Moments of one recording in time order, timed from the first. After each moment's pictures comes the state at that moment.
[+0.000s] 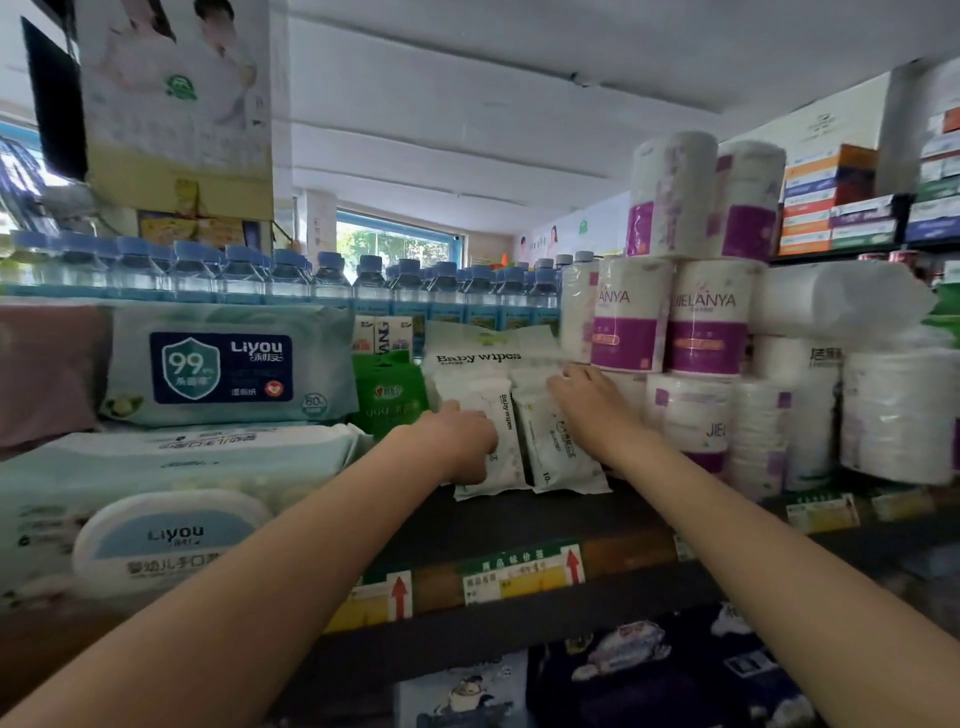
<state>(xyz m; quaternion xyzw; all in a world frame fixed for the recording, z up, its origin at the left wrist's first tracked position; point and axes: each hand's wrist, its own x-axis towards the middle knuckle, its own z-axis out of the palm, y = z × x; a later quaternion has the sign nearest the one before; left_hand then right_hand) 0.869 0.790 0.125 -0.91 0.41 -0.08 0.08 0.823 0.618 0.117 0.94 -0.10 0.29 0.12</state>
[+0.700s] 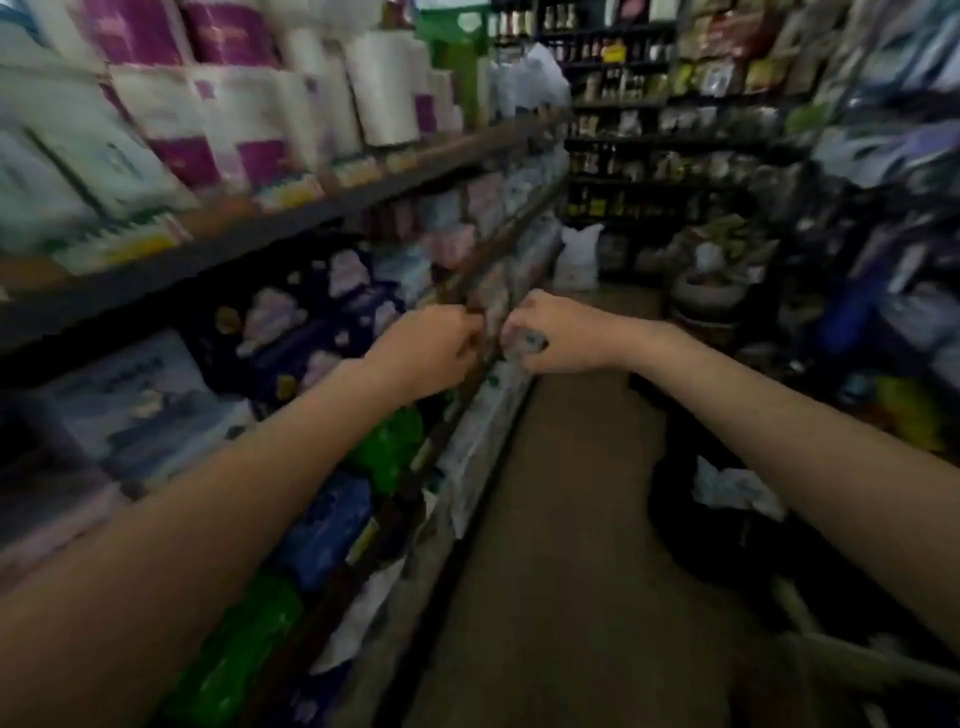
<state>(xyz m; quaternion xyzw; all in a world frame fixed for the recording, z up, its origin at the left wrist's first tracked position) 0.588 0.792 -0.021 -0.58 0.81 -0.06 -0.09 0.422 0.757 -0.008 0.90 -0.42 0.03 -0.09</state>
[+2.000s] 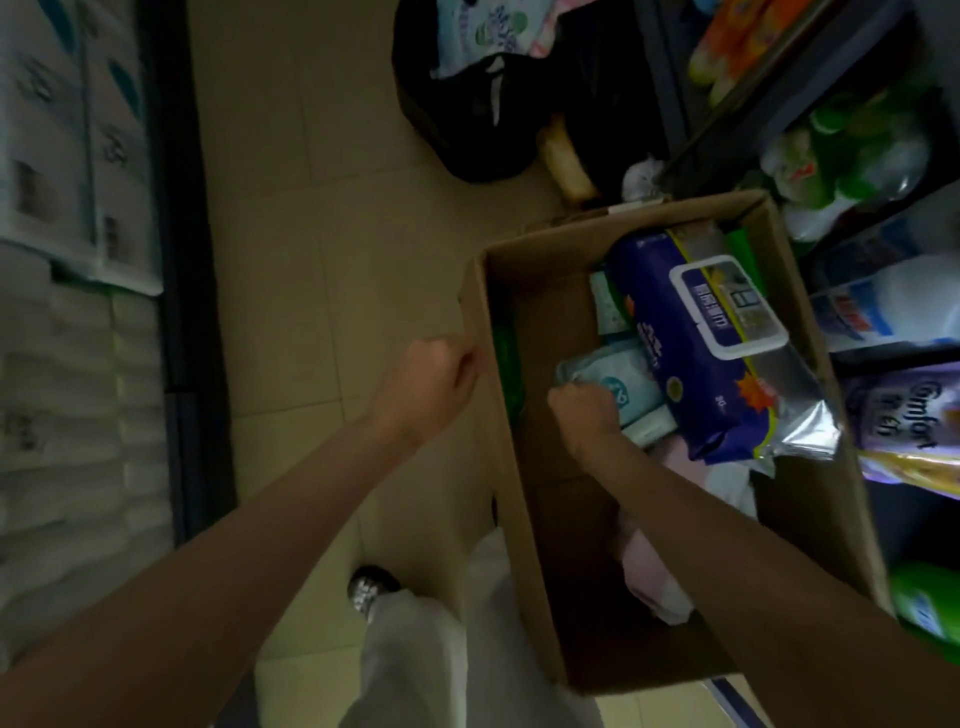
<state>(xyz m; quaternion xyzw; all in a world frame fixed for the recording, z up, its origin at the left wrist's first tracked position) 0.140 0.823 -0.486 -0.44 0.84 0.33 0.02 -0.012 0.905 -0.573 0.59 -0.75 -0.20 -0.20</state>
